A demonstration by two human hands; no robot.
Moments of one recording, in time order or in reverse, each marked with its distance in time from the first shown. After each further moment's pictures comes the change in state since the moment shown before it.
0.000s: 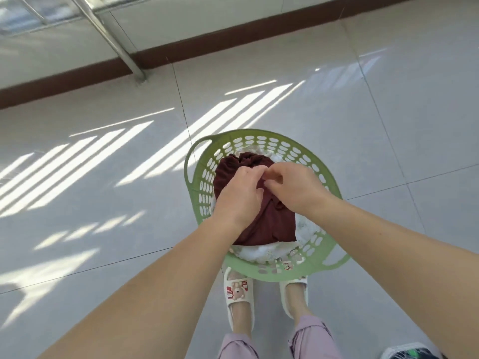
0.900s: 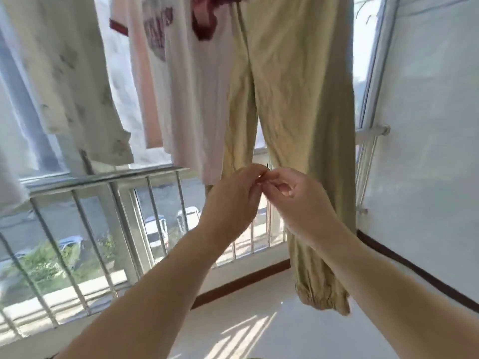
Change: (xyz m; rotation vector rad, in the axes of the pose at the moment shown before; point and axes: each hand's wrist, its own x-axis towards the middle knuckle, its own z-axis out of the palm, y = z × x) left_hand -0.269 0.364 -0.413 0.109 0.776 0.905; right_hand -0.367 -0.334 -0.316 0.264 0.956 -0.682
